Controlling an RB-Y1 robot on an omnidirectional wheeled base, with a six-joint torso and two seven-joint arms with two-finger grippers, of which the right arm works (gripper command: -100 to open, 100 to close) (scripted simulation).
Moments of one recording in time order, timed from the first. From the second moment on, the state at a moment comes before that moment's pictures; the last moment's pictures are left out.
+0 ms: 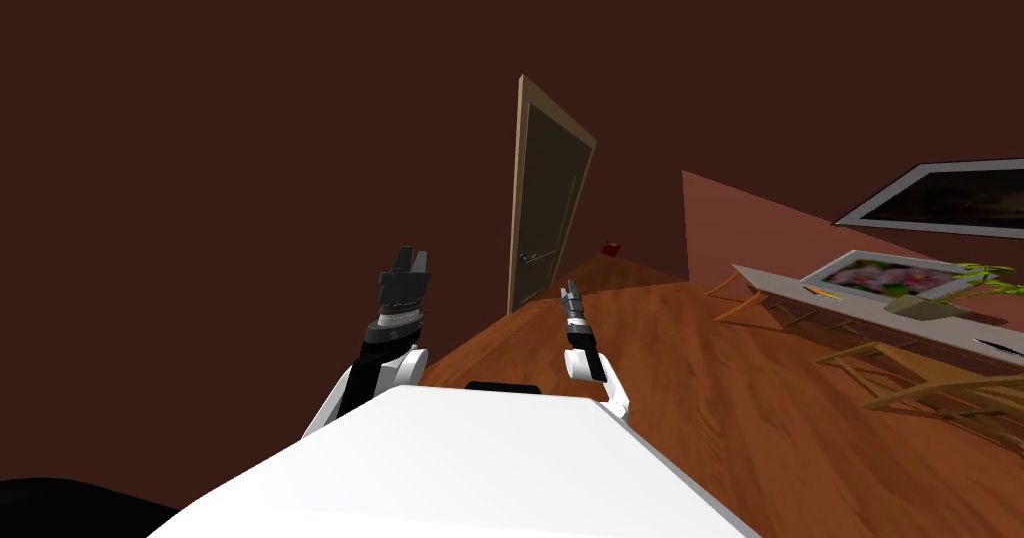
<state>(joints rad) 0.21 -0.10 -0.03 -1.67 0.01 -0.49 -0.06</state>
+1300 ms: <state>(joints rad) 0.05 -0.15 -0.02 -1.33 -0.01 -0.55 -0.08</state>
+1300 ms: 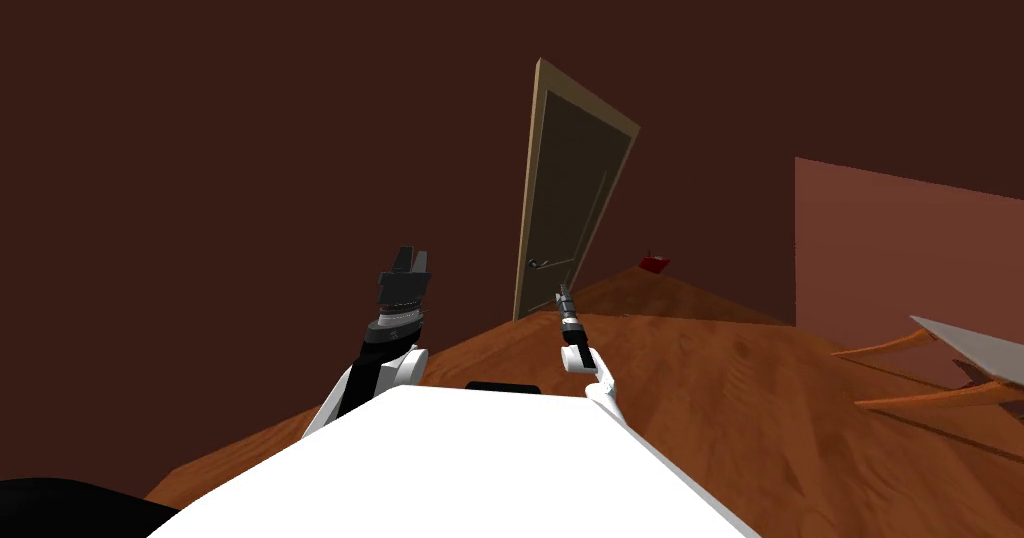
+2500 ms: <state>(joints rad) -0.08 -0.19 -0.02 -1.04 -0.02 -0.62 -0.09</state>
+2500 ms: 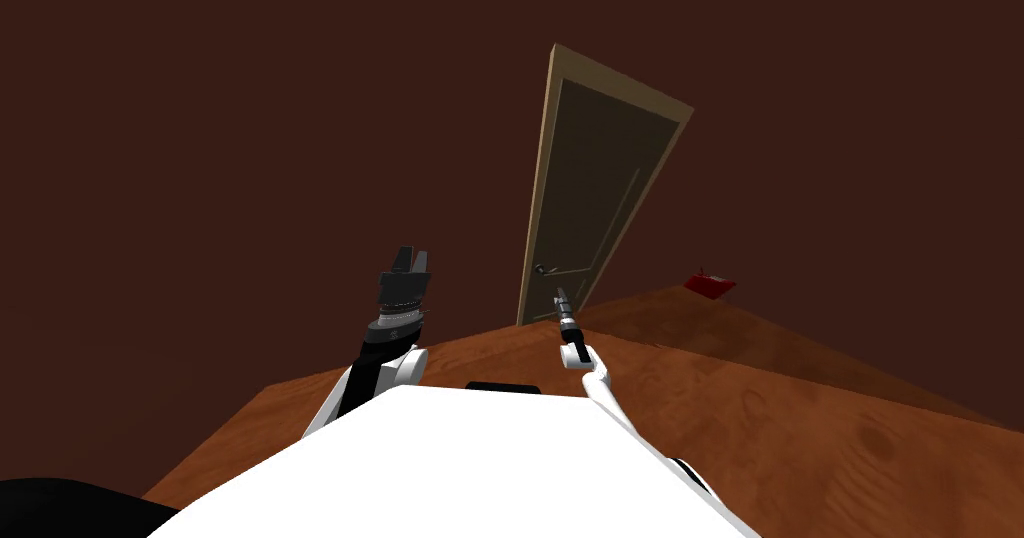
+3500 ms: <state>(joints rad) -0.19 -0.21 -0.02 -0.80 -0.03 -0.67 -0.09</state>
